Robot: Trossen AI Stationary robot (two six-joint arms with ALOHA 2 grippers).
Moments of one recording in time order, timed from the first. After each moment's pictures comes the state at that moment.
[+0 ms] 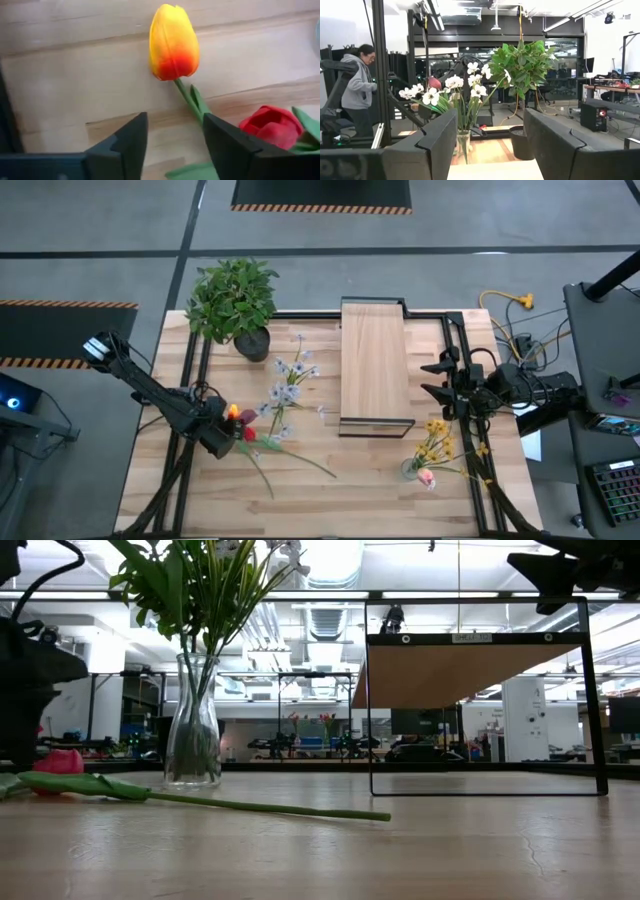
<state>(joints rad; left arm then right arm) -0.65 1.11 0.50 -0.88 -0.28 -2.05 0.15 0.05 0.16 0.17 0.23 0.00</state>
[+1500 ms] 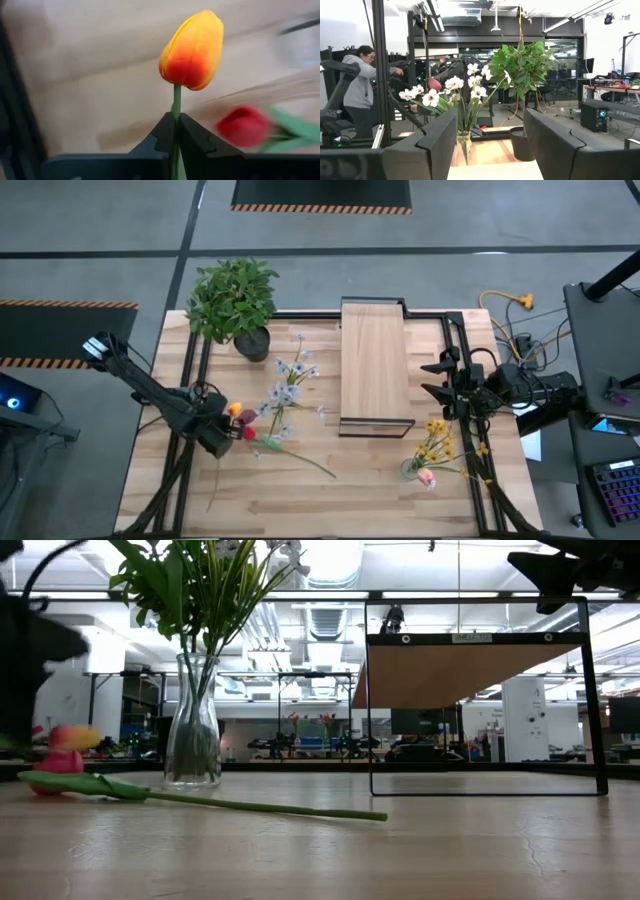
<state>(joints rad) -0.64 1.09 0.59 -1.02 -0.34 -1.94 0.15 0.05 0.16 0.18 0.23 0.00</state>
